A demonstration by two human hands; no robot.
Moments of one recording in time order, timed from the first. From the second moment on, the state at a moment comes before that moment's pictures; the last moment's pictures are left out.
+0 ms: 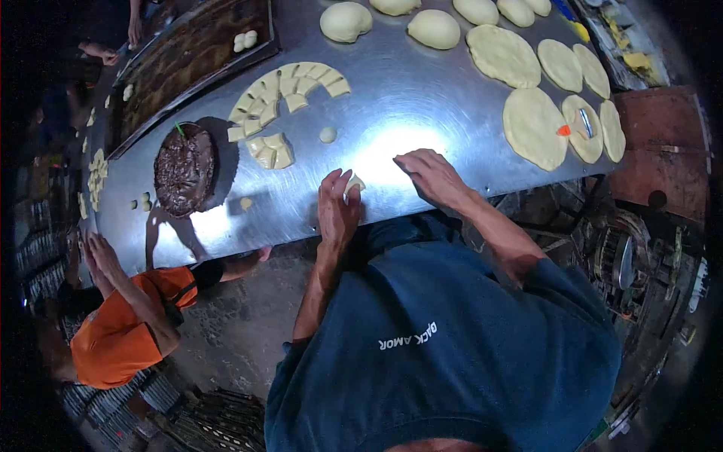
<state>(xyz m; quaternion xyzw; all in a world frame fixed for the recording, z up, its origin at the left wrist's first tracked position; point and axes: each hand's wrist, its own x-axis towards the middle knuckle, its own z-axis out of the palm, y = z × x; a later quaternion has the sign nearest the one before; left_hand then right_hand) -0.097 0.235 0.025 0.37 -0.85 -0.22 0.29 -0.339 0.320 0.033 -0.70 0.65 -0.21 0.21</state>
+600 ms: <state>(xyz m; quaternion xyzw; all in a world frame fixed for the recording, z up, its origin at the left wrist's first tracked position) -0.142 0.223 0.088 0.30 -0.81 -0.39 0.32 -0.300 0.302 0.101 -0.08 0.44 -0.59 0.67</state>
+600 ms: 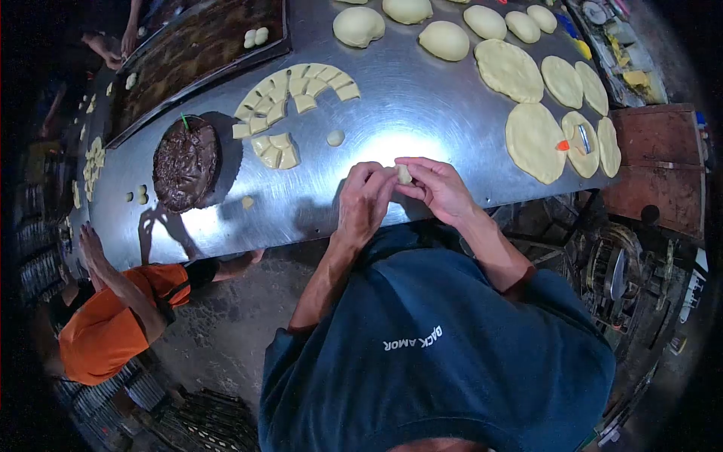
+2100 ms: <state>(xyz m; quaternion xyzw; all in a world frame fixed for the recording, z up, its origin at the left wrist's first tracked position) -0.015 0.185 0.002 0.51 -0.50 -0.54 0.44 -0.293 0.260 -0.003 -0.58 0.68 -0.42 0.12</state>
